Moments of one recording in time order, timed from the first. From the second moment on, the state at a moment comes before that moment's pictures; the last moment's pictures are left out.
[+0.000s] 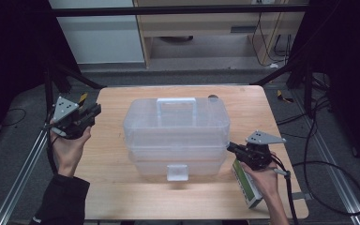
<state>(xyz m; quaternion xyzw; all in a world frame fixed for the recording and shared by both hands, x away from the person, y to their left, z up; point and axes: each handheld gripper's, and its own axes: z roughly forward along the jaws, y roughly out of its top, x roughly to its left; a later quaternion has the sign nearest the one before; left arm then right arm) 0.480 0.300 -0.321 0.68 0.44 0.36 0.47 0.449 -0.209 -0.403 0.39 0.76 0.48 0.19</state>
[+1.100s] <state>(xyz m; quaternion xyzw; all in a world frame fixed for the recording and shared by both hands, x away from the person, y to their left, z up) 0.445 0.260 -0.414 0.74 0.41 0.27 0.45 0.449 -0.206 -0.405 0.39 0.76 0.48 0.19</state>
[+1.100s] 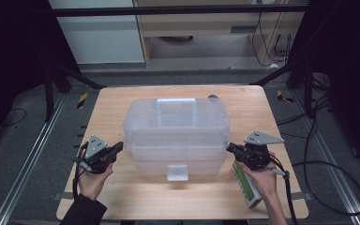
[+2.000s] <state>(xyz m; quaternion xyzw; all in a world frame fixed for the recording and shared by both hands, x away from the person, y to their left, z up) 0.451 0.247 -0.396 0.74 0.38 0.26 0.48 0.454 -0.206 -0.392 0.39 0.75 0.50 0.20</state>
